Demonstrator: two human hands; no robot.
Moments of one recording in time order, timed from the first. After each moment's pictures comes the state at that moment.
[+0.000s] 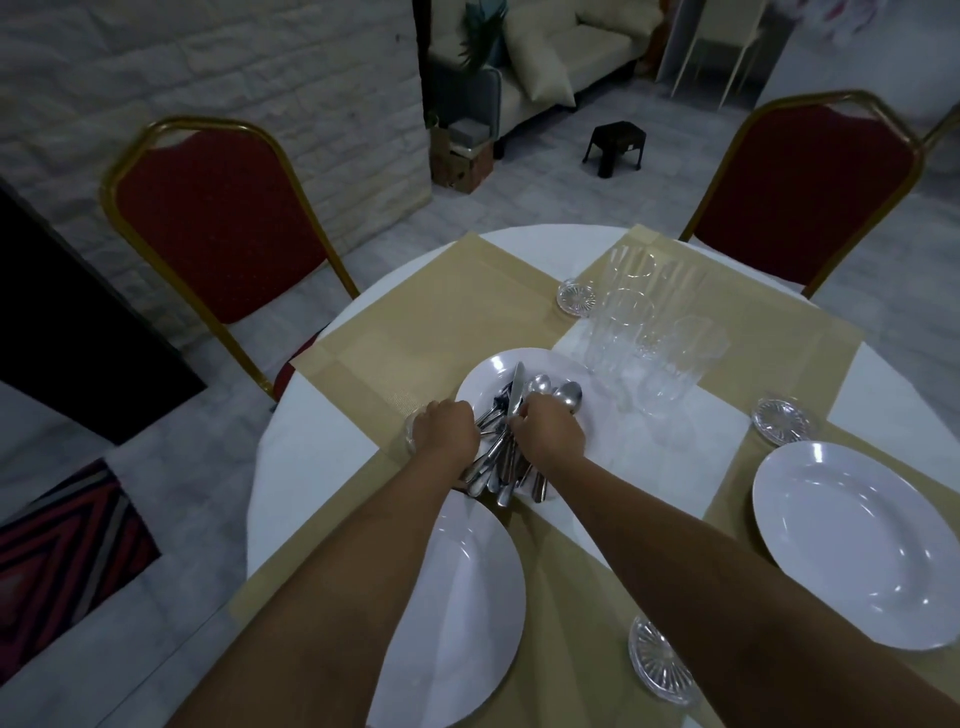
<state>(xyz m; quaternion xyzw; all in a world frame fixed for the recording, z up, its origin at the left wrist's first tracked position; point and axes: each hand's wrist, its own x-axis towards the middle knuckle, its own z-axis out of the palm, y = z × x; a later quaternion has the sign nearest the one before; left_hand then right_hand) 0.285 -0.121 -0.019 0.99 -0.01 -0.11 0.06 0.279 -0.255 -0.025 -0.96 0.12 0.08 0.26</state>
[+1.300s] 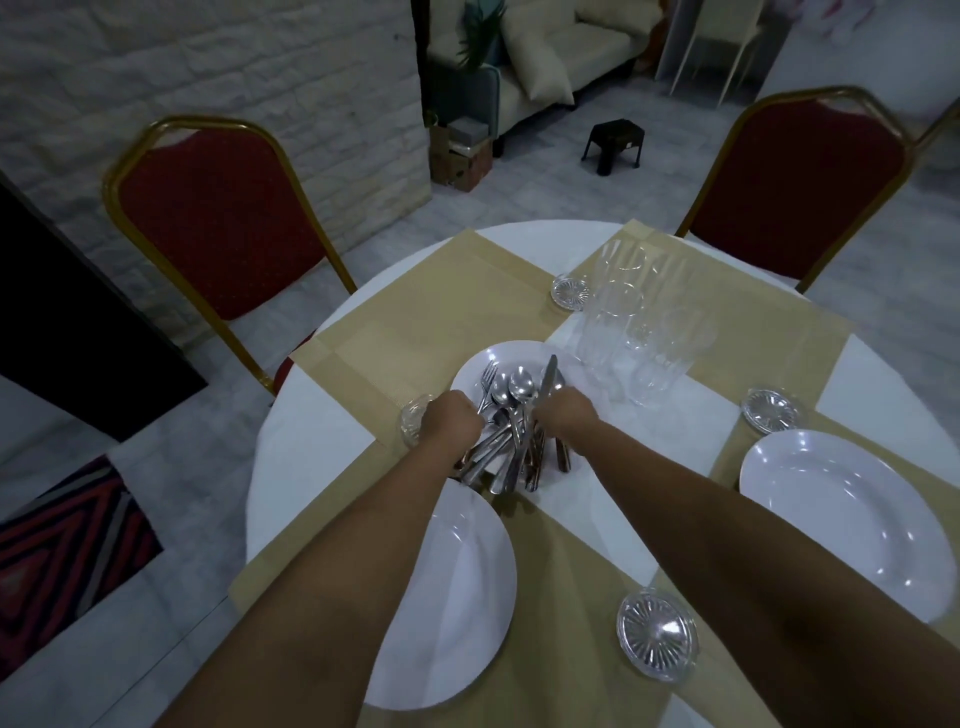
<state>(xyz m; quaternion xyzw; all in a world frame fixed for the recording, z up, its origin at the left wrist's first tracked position) 0.277 -0.131 -0.007 0.92 0.12 -0.16 0.34 0.283 -0.286 -0.002 -0.89 0.18 0.20 0.36</state>
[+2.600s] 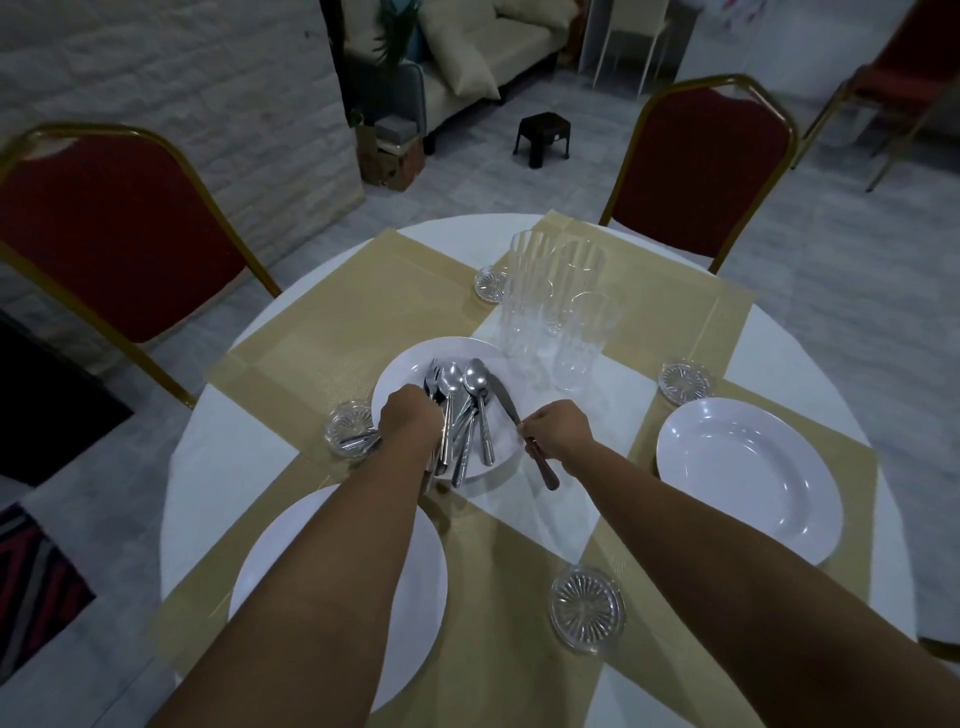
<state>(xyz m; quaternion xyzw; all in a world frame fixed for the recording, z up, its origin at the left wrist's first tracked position) 0.285 -0.191 -0.008 0.94 0.16 -0.16 0.24 0.237 -0.371 -0.011 -0.81 0.29 0.16 0.49</state>
